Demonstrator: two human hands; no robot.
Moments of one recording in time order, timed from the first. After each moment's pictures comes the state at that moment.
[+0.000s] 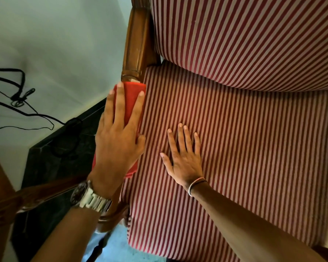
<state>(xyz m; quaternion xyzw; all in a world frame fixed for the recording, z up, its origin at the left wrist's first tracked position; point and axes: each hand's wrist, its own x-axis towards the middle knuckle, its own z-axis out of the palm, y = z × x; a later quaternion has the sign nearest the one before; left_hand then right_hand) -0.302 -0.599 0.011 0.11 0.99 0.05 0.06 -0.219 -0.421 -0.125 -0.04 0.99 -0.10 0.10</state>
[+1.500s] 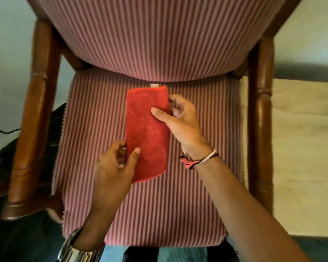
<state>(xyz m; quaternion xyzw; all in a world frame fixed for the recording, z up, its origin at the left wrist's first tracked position) -0.161 -0.402 0.068 -0.13 0.86 0.47 0.16 -0.217 -0.228 0.054 0.23 0.63 -0.74 0.06</state>
